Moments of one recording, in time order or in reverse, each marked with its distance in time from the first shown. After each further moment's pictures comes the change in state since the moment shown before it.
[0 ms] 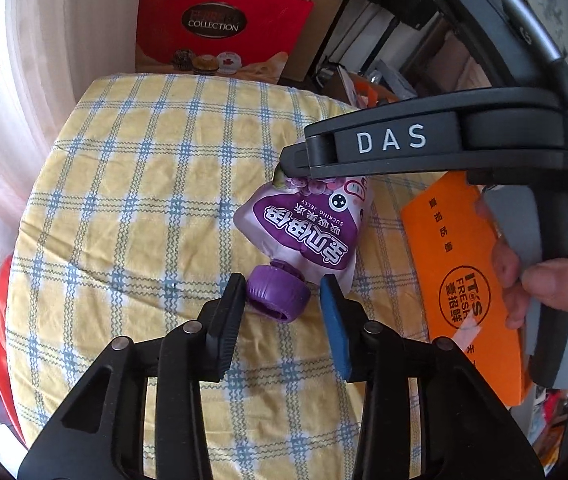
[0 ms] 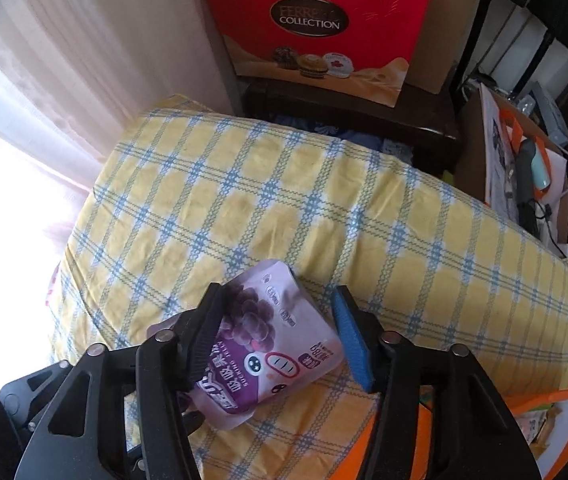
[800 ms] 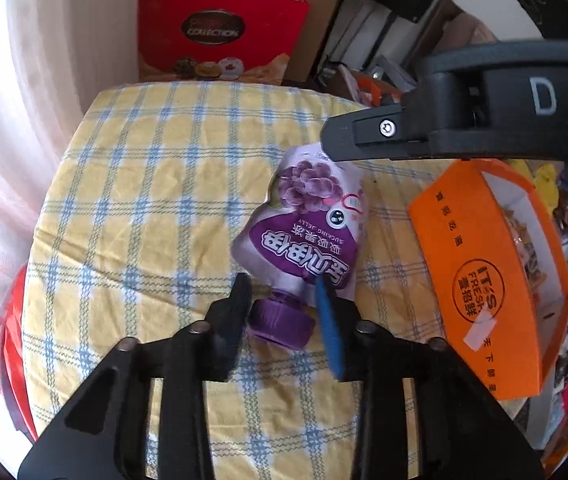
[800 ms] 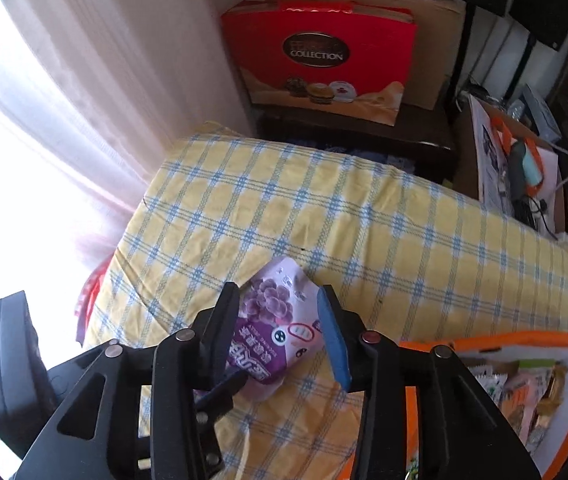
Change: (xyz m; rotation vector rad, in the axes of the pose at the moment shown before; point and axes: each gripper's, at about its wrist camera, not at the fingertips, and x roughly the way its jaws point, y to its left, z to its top) left arm -0.007 -0.003 -0.005 0.063 -0.014 0.061; right arm -0.053 0.017 -0.023 0.052 -0.092 0.034
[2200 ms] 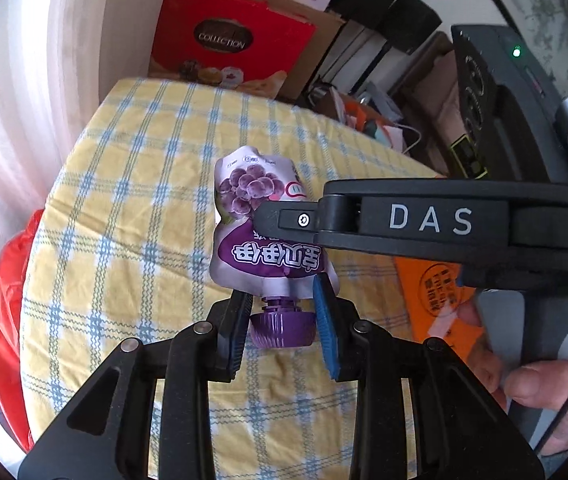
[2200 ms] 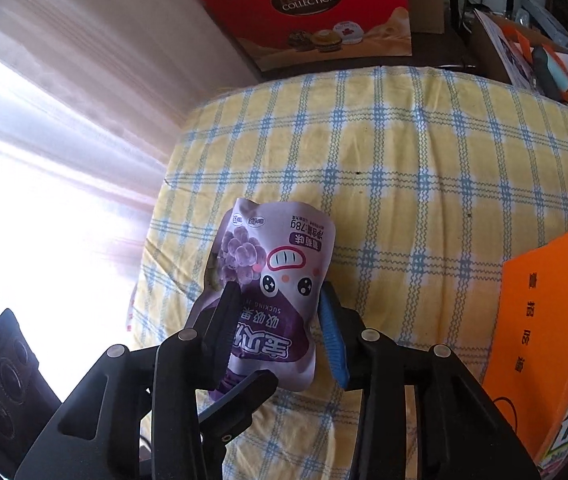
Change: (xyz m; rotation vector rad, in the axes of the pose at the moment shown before) left arm -0.028 0.029 -0.008 -0.107 -0.055 -0.140; right arm 0.038 0.006 -0.031 0.218 0.062 0.209
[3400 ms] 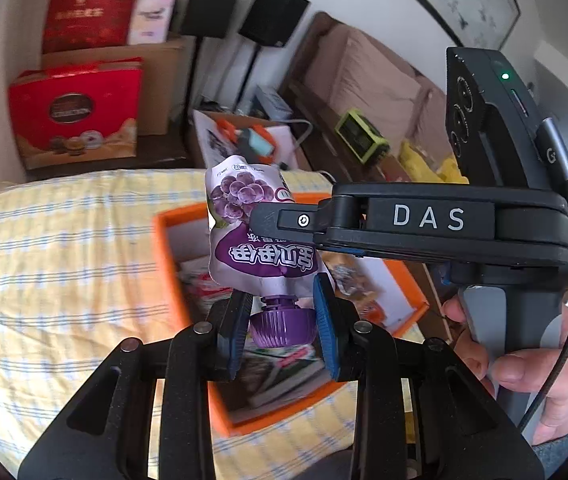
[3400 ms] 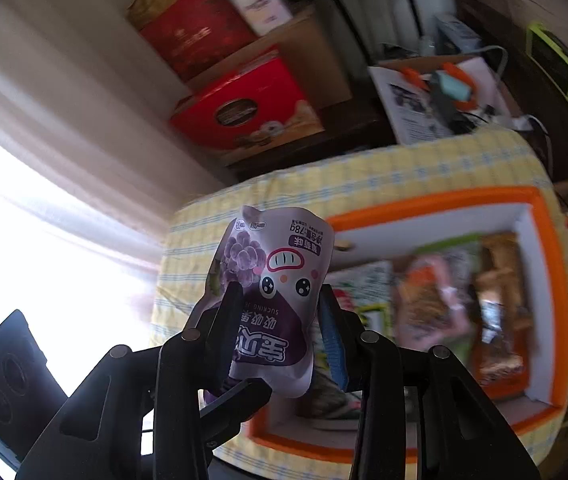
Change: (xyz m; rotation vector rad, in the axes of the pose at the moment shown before) left arm -0.007 -0.215 0.001 0.273 -0.017 -0.150; right arm -0.195 -0.124 -0.056 0.168 -0.252 0.024
